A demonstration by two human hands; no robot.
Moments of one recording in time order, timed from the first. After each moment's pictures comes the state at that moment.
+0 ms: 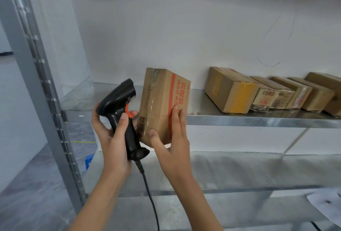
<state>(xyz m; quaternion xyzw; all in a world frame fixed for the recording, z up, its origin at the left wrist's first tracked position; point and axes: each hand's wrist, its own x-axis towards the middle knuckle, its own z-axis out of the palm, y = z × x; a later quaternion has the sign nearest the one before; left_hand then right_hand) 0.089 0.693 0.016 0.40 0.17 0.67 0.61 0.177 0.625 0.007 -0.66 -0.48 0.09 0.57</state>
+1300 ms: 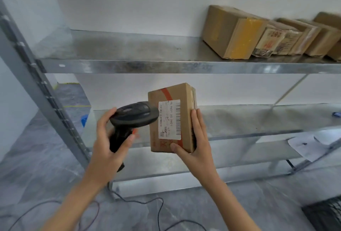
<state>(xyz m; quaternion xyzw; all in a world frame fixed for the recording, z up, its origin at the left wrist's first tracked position) 0.016 0.667 -0.110 0.72 0.19 0.47 0.47 0.208 0.535 -0.117 -0.70 -0.47 0.11 0.53</state>
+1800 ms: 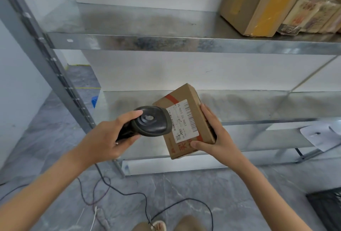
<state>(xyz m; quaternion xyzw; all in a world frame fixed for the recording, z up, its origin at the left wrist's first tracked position) -0.020 0.707 -0.128 0.93 0.10 0.32 0.19 0.246 0.513 -0.136 -0.68 -0.51 0.27 0.45</state>
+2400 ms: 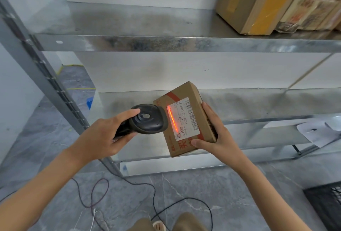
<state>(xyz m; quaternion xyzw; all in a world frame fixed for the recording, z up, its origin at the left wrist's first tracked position) -0.009 0.727 -0.130 0.93 0.10 0.30 0.15 0.256 0.516 -0.139 -0.68 -0.49 0.27 0.47</state>
